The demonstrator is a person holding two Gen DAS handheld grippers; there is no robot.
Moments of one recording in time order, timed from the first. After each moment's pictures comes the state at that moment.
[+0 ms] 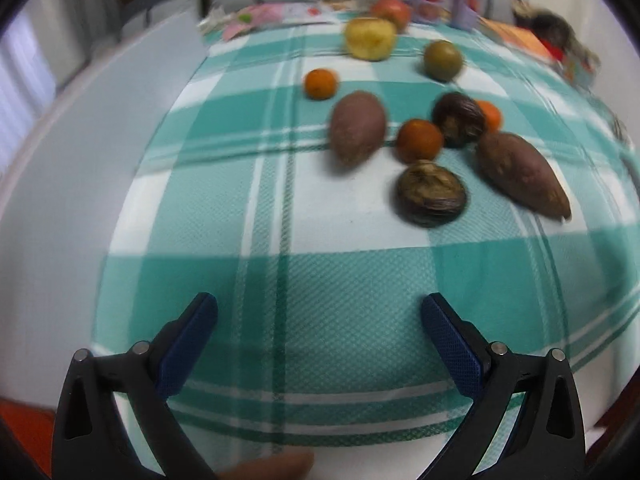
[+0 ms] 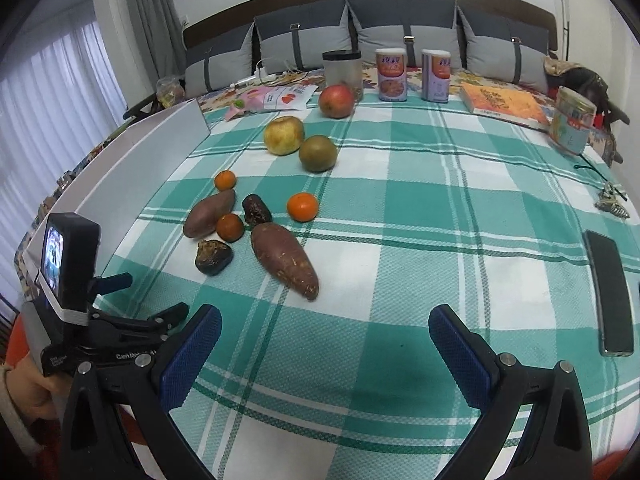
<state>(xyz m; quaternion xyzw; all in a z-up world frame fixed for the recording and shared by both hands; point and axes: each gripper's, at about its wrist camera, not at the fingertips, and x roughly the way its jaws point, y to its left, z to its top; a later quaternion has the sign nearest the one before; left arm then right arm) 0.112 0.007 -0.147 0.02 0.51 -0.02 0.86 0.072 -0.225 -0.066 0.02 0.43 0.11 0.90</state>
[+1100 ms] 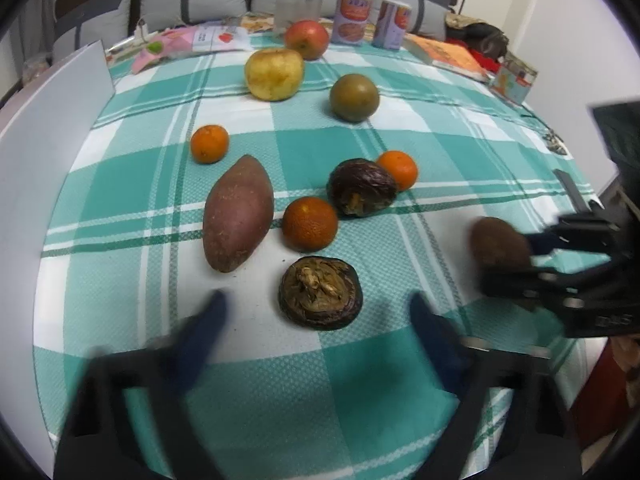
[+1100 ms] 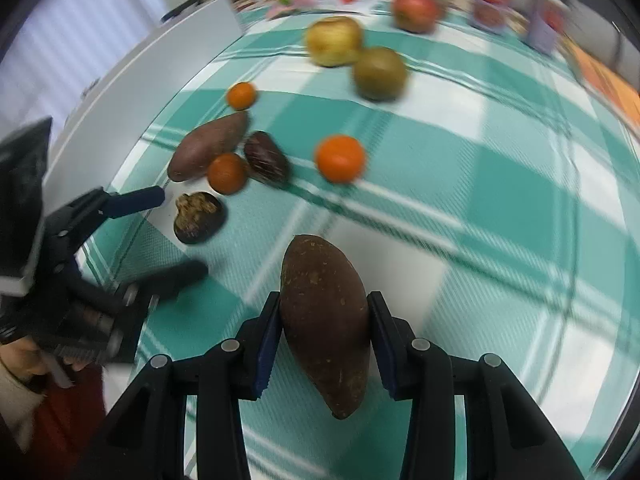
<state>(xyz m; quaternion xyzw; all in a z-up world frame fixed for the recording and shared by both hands) 0.155 -0.032 -0.133 0.02 0.49 -0.16 0.86 0.159 -0.222 -0.117 -0.02 0.57 0.21 0.79</state>
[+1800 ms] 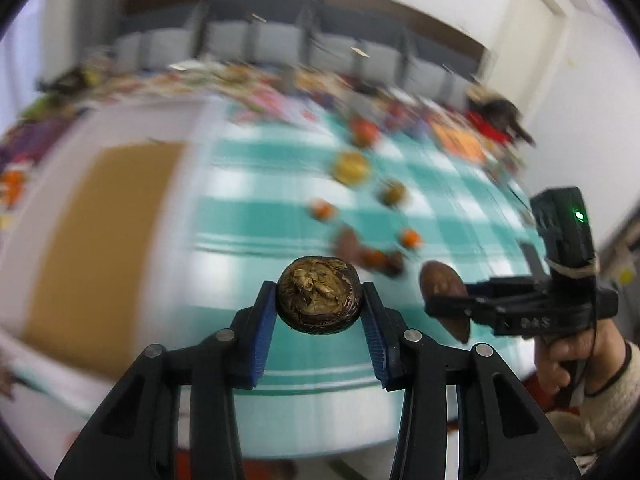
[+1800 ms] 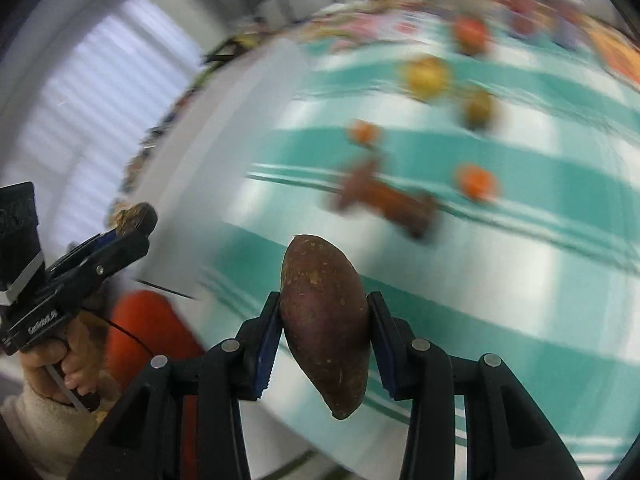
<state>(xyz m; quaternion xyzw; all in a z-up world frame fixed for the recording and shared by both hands) 0.070 0.124 0.030 -0.05 0.42 -0.10 0.90 0.127 -0.106 -0.024 0.09 0.53 0.33 0.77</state>
